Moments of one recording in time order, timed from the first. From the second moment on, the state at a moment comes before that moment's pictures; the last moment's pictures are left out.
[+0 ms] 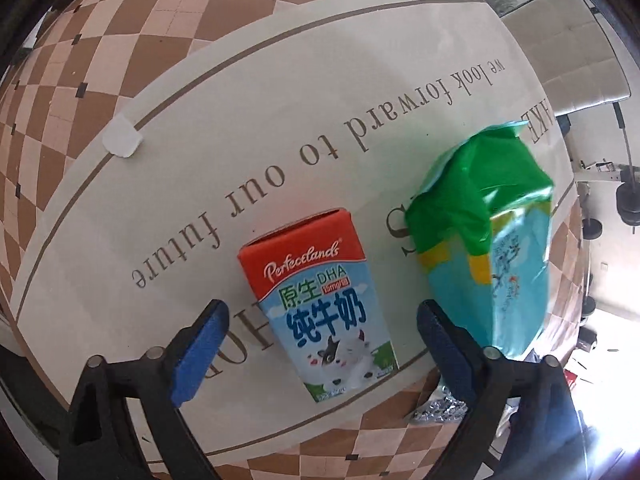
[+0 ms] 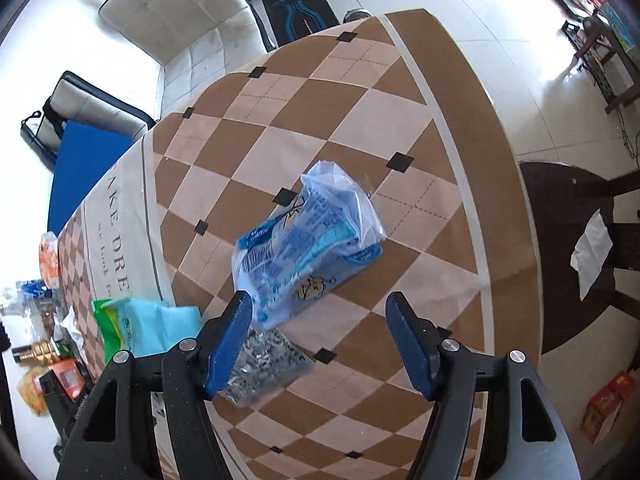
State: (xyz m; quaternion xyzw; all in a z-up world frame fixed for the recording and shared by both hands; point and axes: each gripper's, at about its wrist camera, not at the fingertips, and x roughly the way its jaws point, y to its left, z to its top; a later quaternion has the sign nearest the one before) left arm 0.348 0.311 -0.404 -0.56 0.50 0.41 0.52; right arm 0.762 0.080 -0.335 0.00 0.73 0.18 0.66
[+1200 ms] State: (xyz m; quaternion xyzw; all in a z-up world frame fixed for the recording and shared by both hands) left arm 0.325 0.272 -0.373 -0.36 0.59 0.38 0.61; right arm 0.713 0.083 -0.363 -0.24 0.67 0.23 0.67
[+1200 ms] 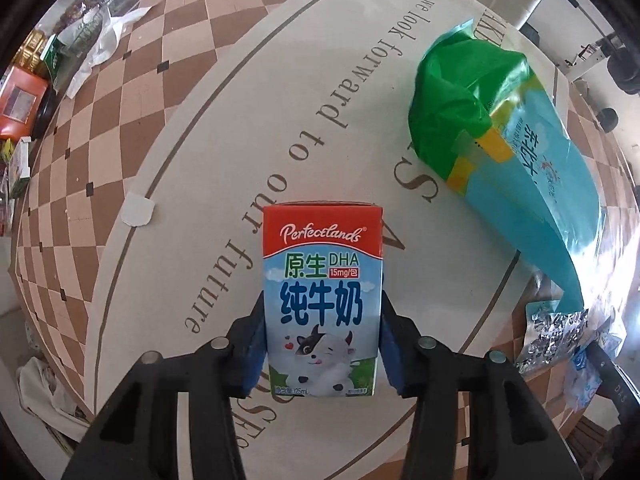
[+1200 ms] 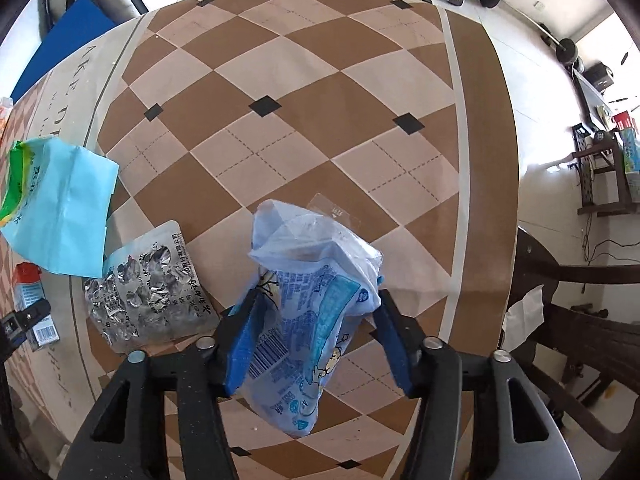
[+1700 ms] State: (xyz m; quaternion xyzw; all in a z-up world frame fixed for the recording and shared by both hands) left arm 0.265 0.153 -0.291 -0.33 0.56 0.37 0.66; right arm 0.654 0.030 -0.312 -0.19 0.65 0.29 0.68
